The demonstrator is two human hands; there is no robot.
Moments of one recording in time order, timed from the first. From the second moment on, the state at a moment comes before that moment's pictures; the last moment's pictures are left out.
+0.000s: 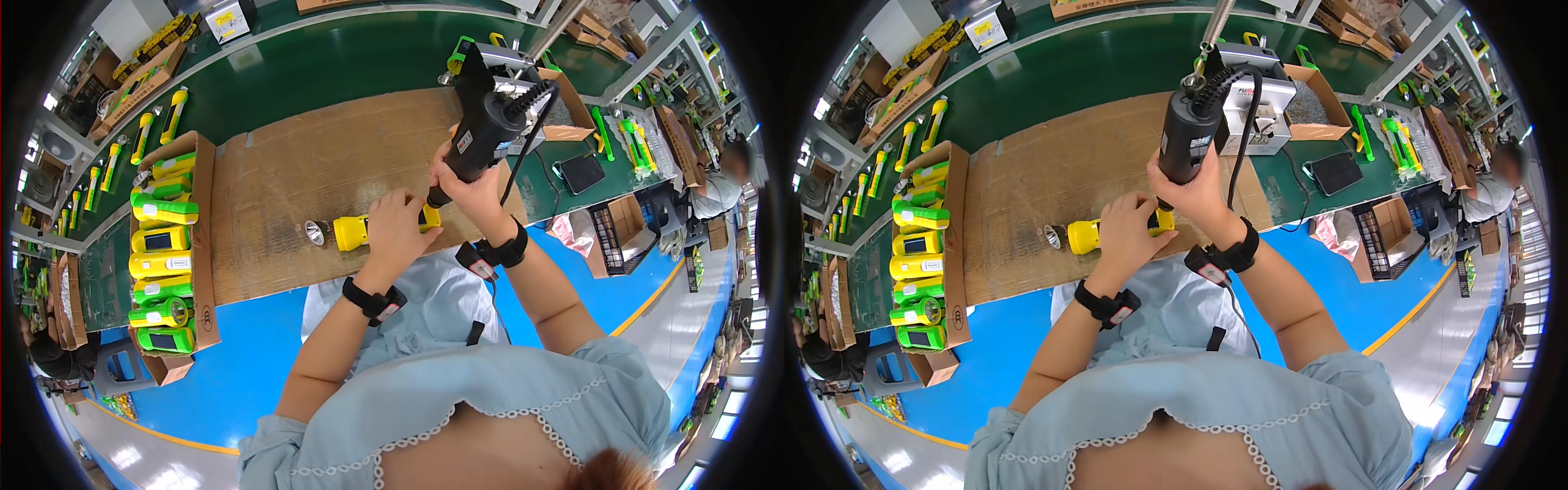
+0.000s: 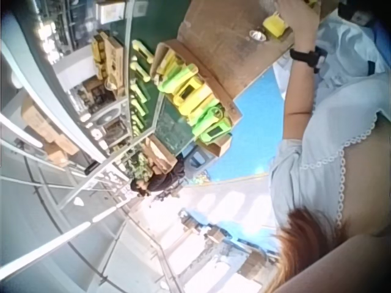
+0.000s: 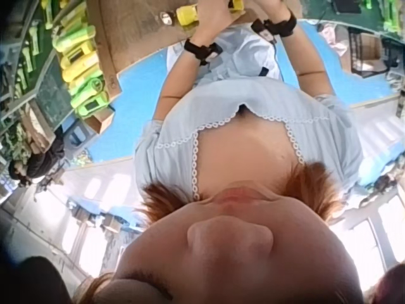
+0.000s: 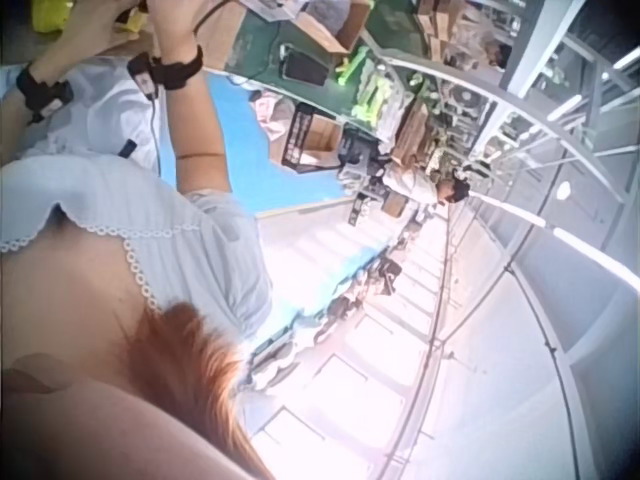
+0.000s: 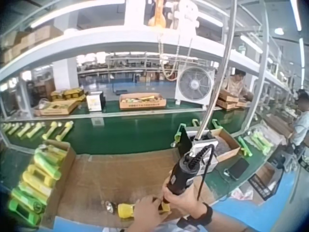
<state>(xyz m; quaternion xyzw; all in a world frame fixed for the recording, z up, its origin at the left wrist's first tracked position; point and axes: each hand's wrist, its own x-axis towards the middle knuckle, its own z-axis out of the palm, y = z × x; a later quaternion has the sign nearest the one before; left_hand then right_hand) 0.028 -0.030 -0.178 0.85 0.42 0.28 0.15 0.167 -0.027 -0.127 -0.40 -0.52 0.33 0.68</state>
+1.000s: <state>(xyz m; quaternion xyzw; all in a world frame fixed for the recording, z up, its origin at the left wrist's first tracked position) -0.052 -0.036 -0.174 0.86 0.41 0.29 0.10 0.249 -0.024 -0.081 -0.40 -0.45 0.18 0.77</state>
